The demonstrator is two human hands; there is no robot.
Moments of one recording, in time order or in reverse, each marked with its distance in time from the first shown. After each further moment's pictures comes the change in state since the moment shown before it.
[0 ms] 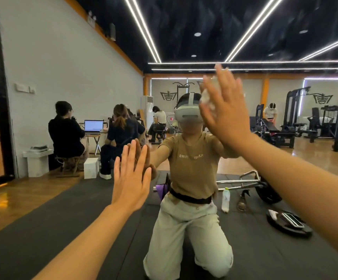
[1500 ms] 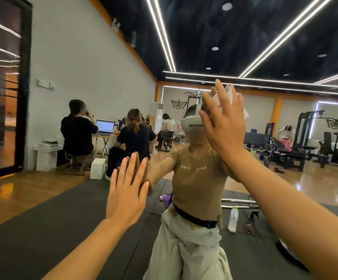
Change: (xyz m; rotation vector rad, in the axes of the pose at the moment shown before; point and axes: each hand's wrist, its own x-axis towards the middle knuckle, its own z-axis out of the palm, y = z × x) left_hand -0.013 -0.082 -0.004 0.142 0.093 -0.044; right_hand 0.044 -0.078 0.054 0.016 0.127 -0.004
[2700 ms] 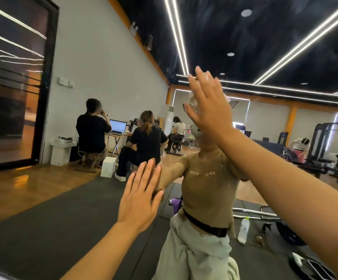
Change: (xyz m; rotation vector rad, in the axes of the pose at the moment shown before) left_hand -0.010 -0.029 0.000 0.041 -0.007 0.048; right_hand 0.066 -0.076 0.041 0.073 -0.216 -0.160
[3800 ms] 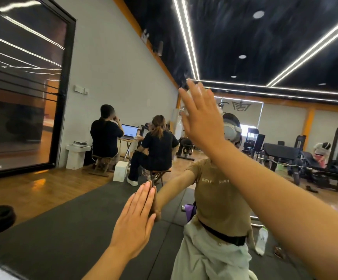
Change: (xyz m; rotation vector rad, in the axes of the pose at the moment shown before) left_hand -0.047 -0.052 0.007 0.050 -0.088 0.020; right_hand 0.007 -0.059 0.029 0.056 0.049 0.005
